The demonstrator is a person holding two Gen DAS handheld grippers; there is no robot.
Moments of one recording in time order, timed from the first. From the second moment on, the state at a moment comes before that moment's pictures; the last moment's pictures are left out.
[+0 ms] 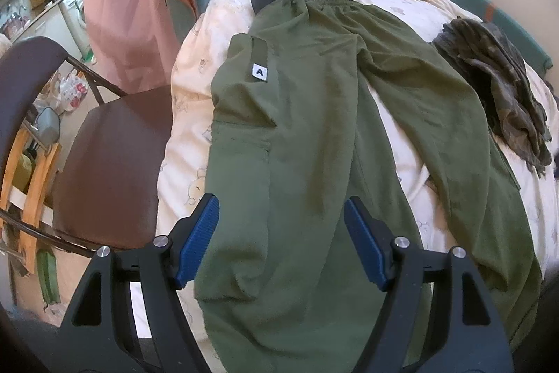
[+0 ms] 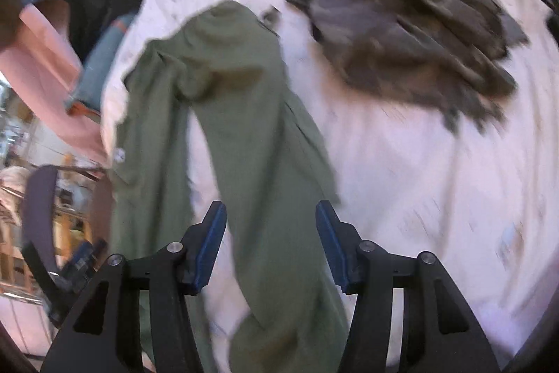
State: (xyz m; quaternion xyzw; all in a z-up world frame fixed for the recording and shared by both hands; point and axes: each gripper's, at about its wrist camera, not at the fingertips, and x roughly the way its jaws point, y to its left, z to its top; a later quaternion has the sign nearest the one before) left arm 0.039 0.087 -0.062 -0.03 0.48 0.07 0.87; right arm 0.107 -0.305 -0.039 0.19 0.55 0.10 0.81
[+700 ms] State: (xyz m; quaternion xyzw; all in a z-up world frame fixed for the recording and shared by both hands) left arm 0.057 0.086 -0.085 -0.05 0.52 0.07 0.85; right arm 0.196 -0.151 -0.072 -0.01 0.45 0.28 0.85
